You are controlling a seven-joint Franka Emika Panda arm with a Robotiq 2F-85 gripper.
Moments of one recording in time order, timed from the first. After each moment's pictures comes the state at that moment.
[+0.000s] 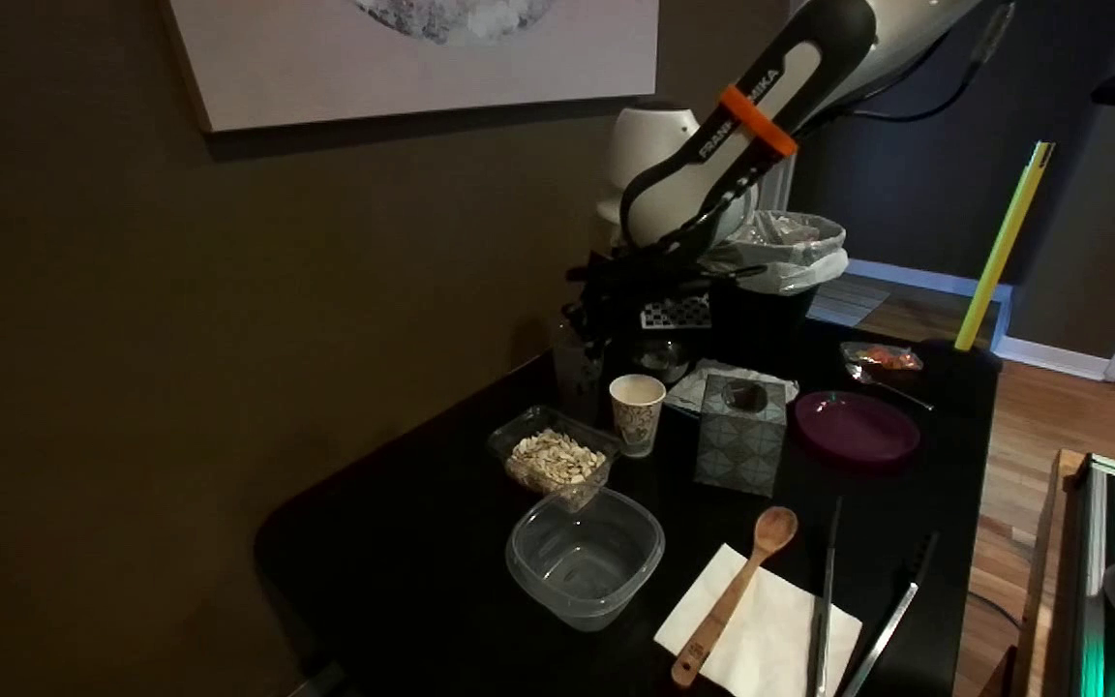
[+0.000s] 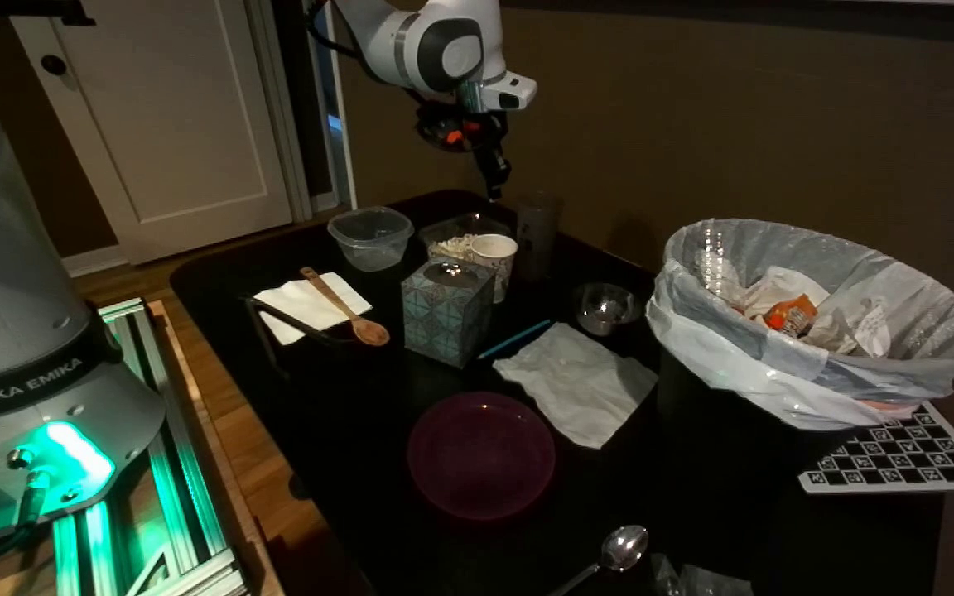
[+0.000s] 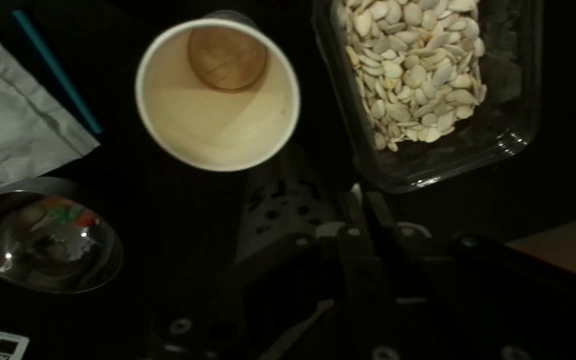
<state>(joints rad) 0.26 0.40 -0.11 -2.07 0.04 2.73 0.41</state>
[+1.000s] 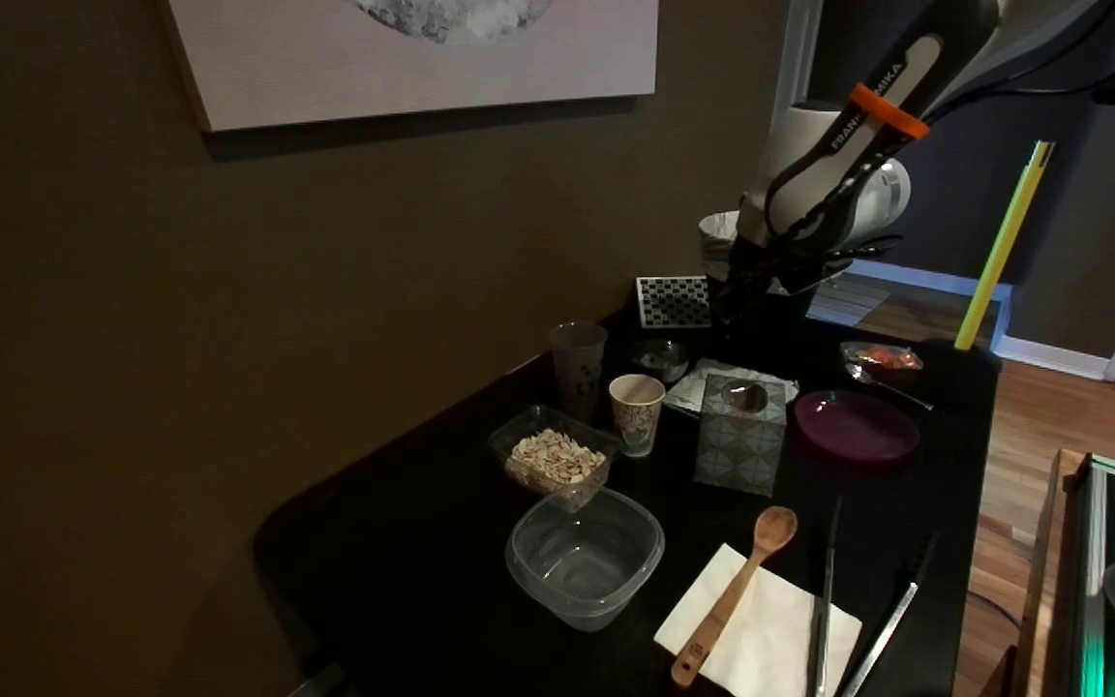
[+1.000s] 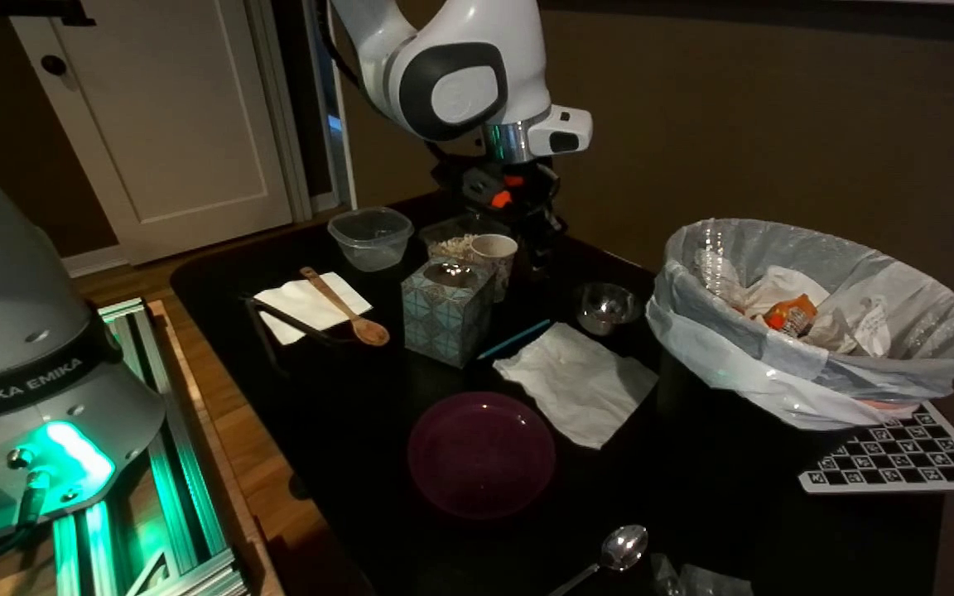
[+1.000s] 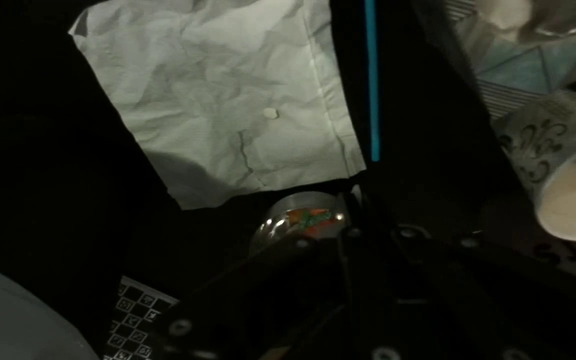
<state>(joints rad) -0.09 0.21 -0.12 -2.44 -0.01 2.95 -0.05</state>
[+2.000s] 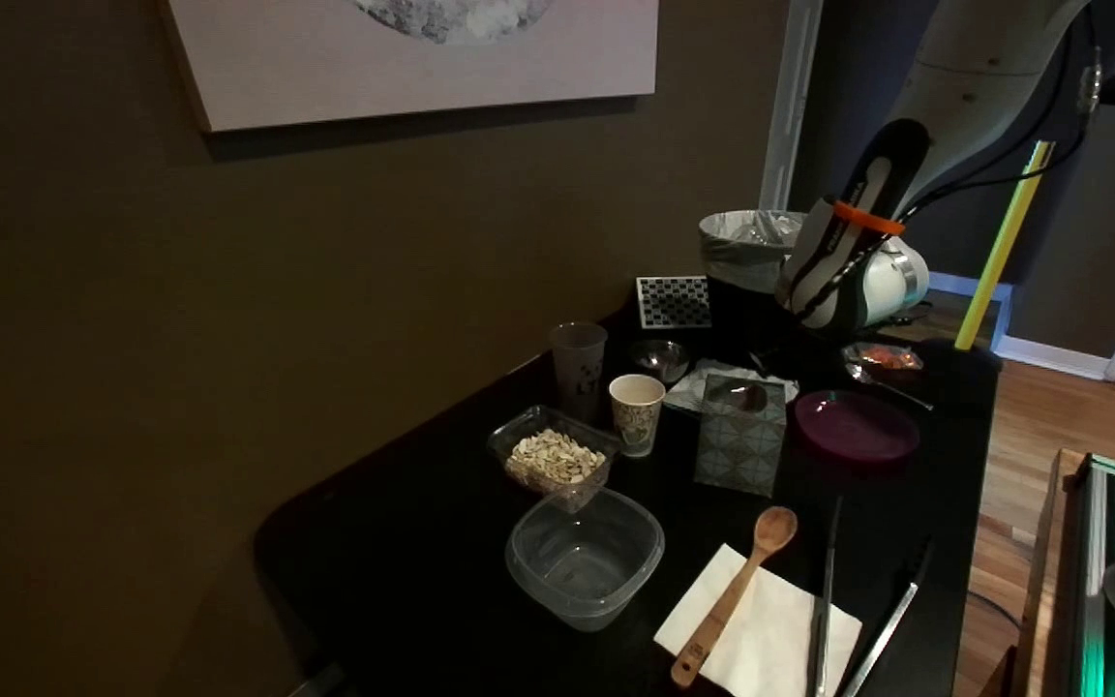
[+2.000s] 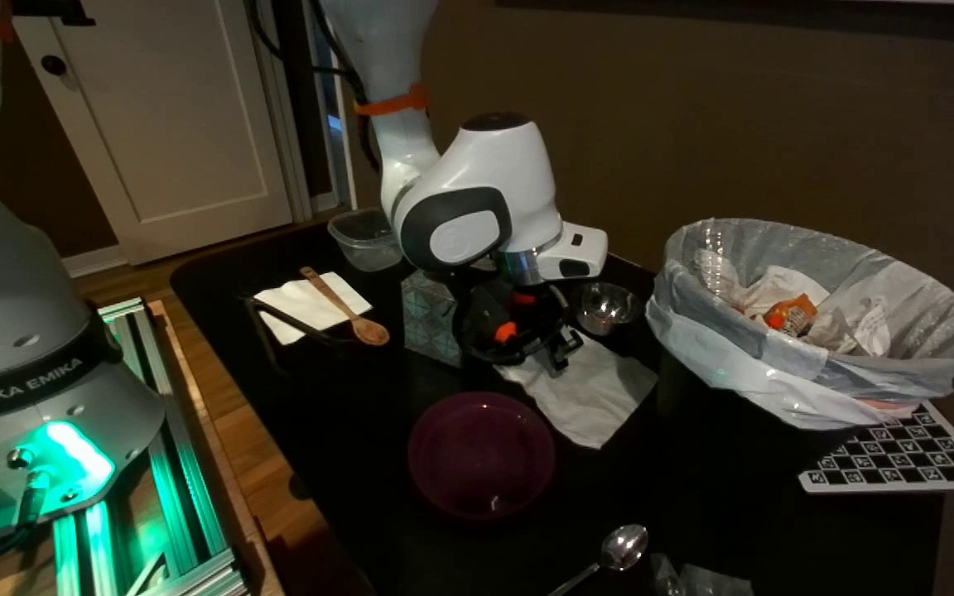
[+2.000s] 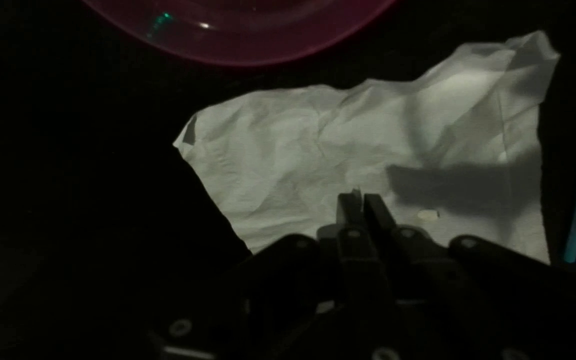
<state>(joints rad) -0.21 0.52 -0.16 -2.42 -0.01 3.27 -0.07</state>
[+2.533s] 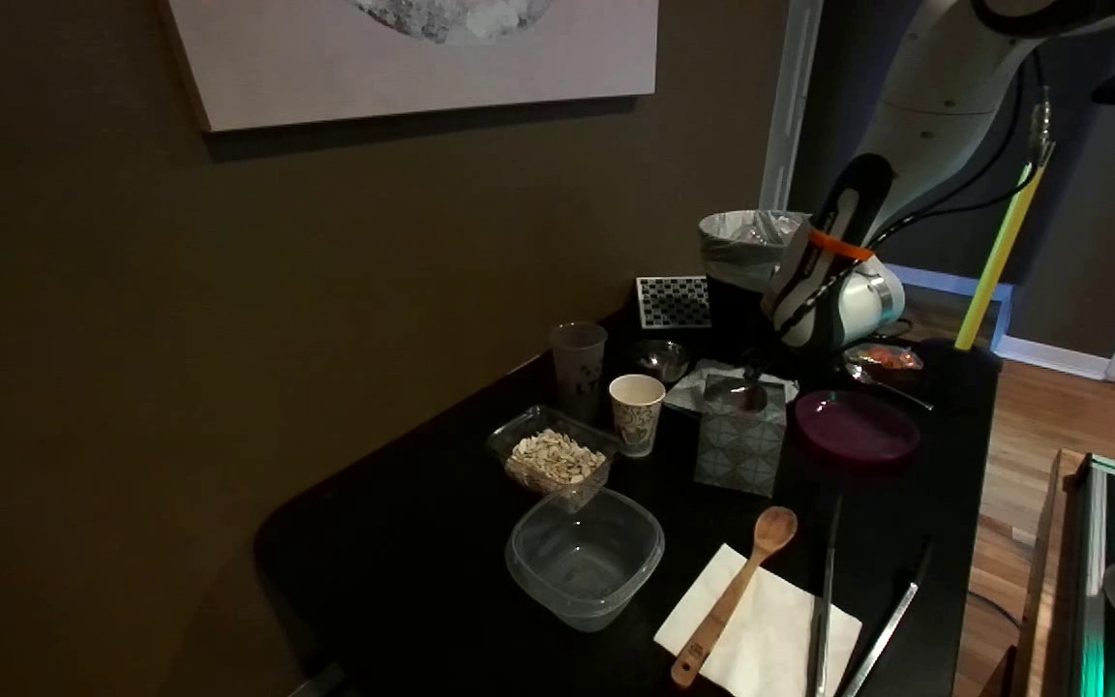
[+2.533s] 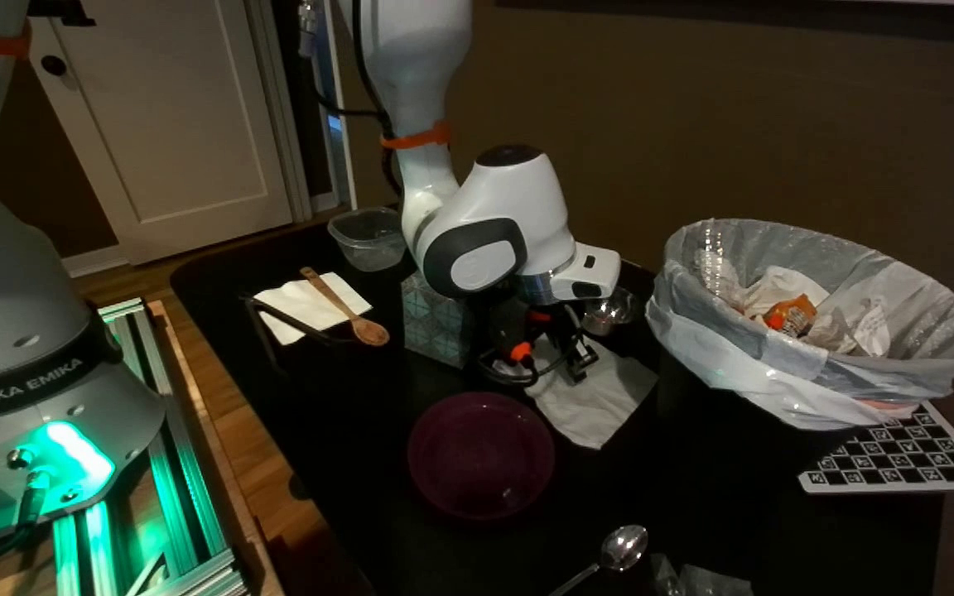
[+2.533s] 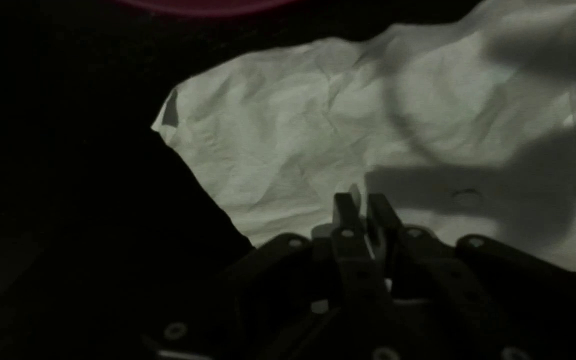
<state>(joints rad) -0.21 0.65 -0.15 -2.31 0.02 3.34 -0.02</state>
